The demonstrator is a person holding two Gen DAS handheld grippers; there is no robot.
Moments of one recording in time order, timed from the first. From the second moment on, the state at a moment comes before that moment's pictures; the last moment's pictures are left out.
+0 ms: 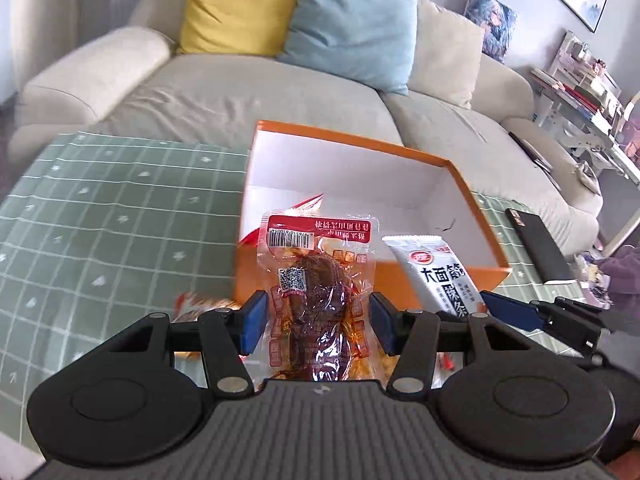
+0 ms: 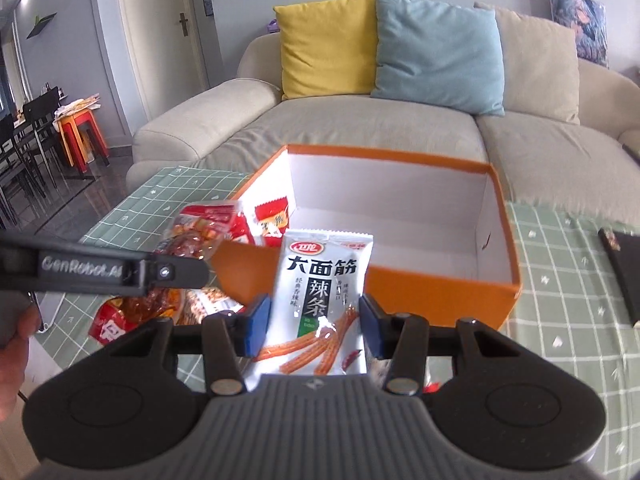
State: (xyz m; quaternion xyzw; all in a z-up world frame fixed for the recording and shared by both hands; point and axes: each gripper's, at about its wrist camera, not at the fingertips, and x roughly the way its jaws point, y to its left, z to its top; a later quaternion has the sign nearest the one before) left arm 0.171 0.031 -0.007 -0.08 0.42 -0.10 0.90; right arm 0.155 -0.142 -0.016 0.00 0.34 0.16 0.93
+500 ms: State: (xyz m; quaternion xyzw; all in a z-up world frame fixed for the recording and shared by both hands) left arm 0.273 0.037 -0.015 -0.09 0.51 -0.09 0.85; right arm 0.226 -0.145 -0.007 -0.01 0.38 0.17 0.91
